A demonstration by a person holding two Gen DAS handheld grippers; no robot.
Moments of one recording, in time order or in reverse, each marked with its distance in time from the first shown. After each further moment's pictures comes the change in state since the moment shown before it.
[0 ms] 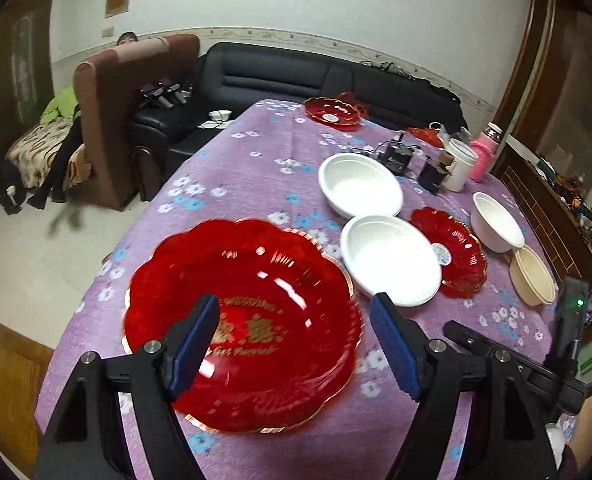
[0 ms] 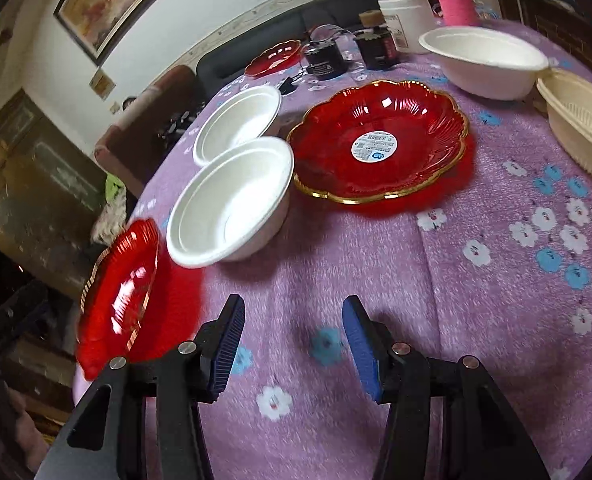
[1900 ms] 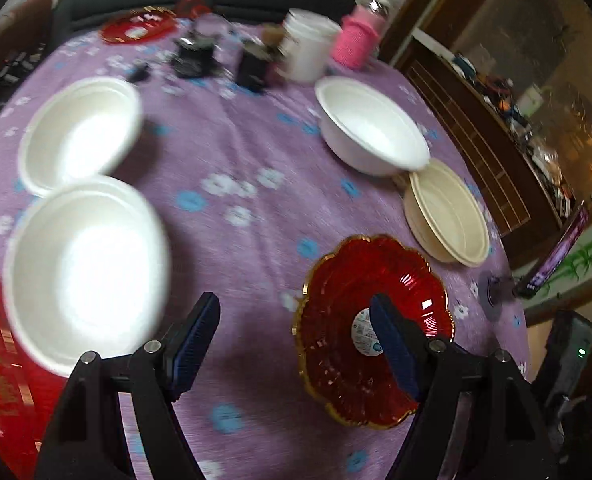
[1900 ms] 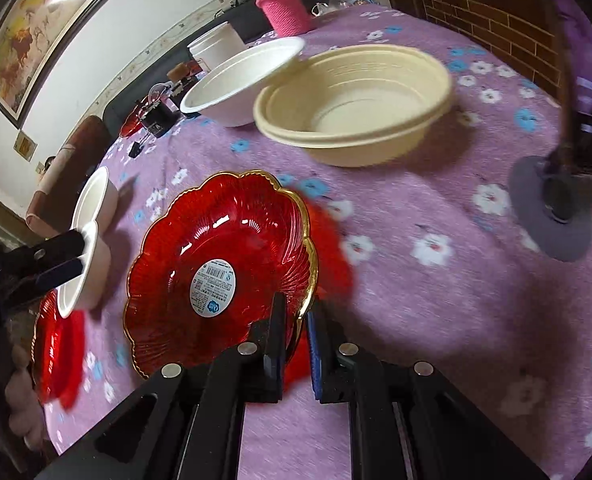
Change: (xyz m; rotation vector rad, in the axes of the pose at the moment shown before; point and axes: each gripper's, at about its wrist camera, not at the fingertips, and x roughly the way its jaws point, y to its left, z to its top) left arm 0.139 -0.220 0.000 0.203 0.376 -0.330; right arm -0.089 -0.155 -0.003 0.199 -0.055 -0.245
